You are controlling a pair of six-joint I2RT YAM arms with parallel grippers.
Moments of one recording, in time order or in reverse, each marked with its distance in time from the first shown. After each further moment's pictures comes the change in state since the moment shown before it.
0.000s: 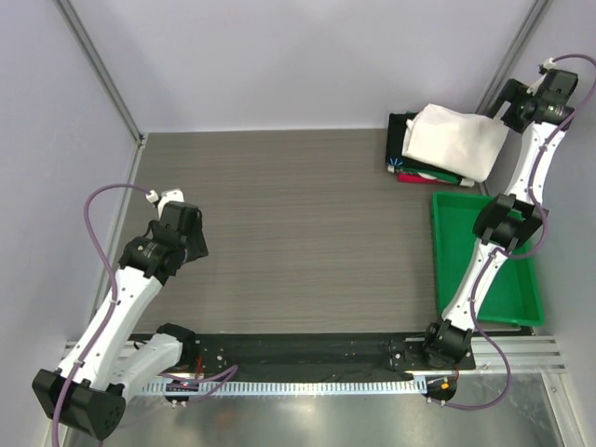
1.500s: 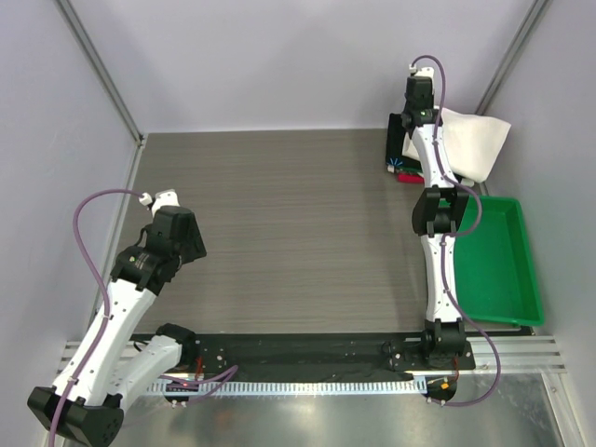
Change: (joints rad) left arm 0.000 -0.084 -0.009 0.014 0.011 0.003; right arm 0.494 0.224 0.003 0.329 0.703 -0.265
